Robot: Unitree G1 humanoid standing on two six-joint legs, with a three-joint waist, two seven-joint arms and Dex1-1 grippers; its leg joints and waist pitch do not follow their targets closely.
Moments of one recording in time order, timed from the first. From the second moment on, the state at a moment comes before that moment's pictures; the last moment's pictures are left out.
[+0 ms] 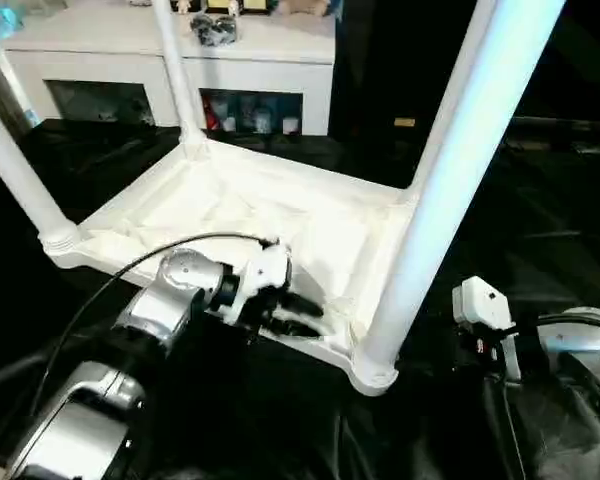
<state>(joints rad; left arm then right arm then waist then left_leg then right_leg) -0.64 0.36 -0.37 0.64 -0.09 -0.07 -1.40 -0.16 -0.73 0.16 -0.04 0.27 0.27 1.19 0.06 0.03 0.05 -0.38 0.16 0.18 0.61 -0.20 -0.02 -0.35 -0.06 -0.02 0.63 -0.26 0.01</state>
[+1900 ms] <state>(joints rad) -0.33 0.24 -0.27 0.15 0.02 0.33 -0.85 -0.31 -0.42 0.15 0.23 0.19 0.16 0.90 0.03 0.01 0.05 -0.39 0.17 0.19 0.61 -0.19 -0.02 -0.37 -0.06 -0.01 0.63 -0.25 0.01</state>
